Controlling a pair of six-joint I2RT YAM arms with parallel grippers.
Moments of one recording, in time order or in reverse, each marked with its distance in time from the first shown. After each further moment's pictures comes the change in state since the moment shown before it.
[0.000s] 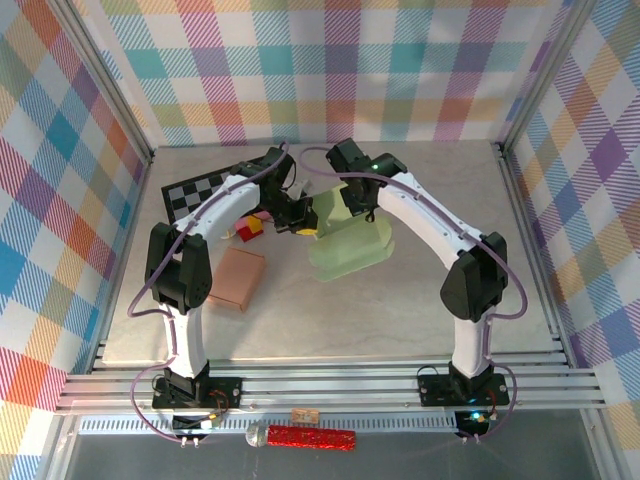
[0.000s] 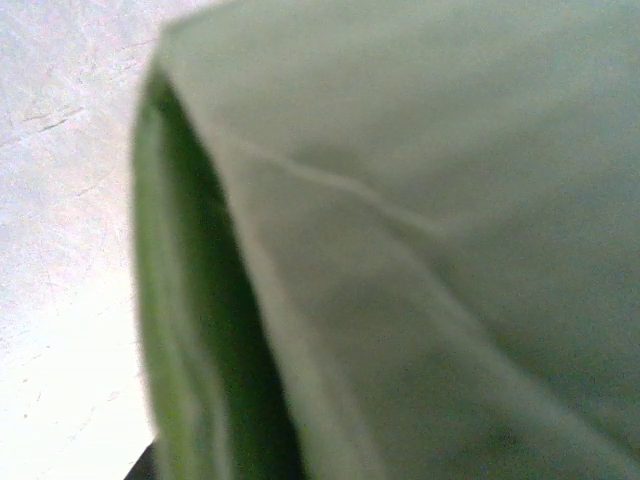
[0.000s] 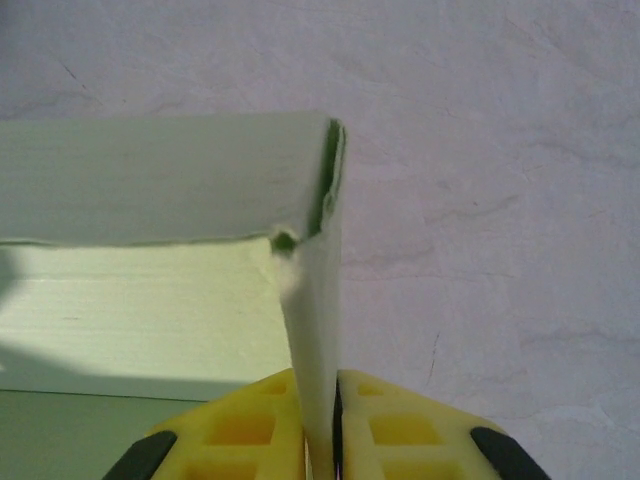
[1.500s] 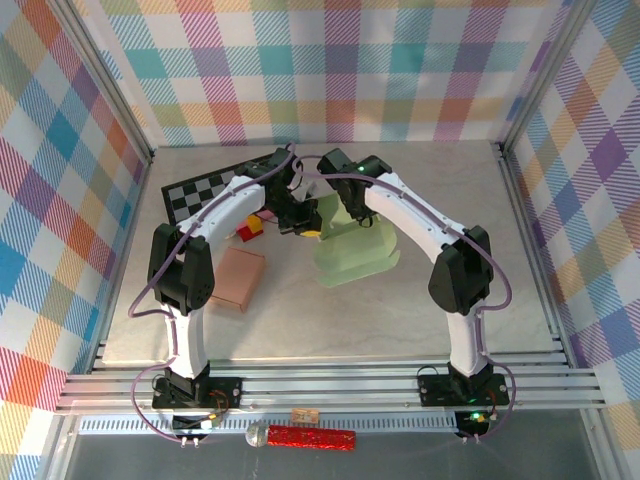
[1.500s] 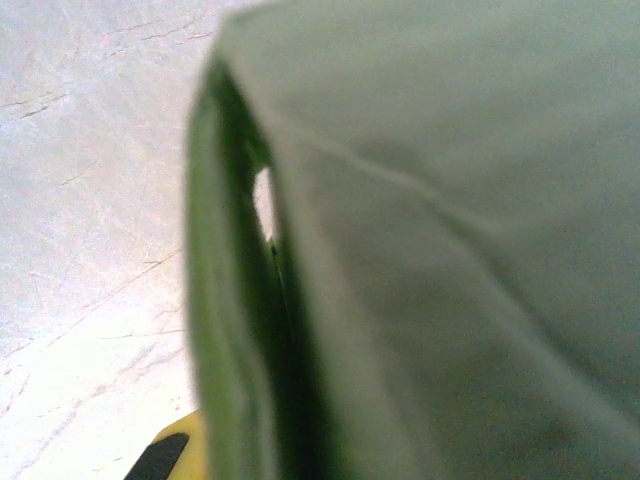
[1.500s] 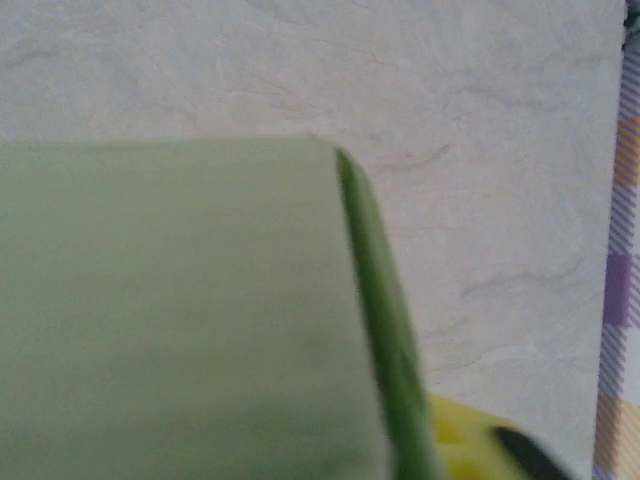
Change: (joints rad) left arm -0.035 0.002 0.016 -0.010 -0.045 -0.037; right arm 0.016 0.085 0.050 -0.127 0.170 0.106
